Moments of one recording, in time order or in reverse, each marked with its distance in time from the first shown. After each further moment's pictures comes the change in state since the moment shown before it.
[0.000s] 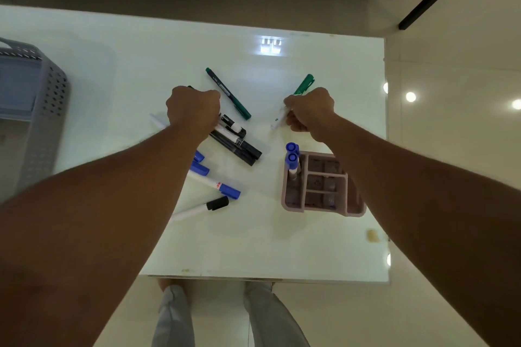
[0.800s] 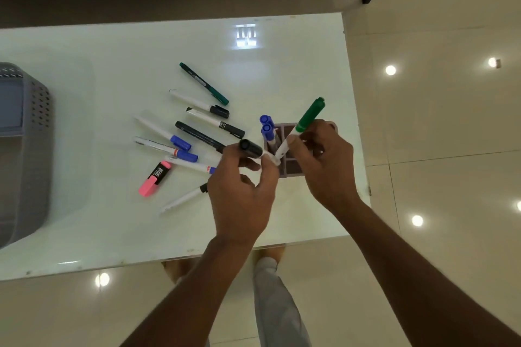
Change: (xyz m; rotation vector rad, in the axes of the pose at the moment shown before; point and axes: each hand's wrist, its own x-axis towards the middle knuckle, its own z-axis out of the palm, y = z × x) left_hand -0.215 -0.076 -0.018 -0.067 -0.107 0.707; right_hand -0.161 0.091 -0.048 -0.021 0.196 -0.500
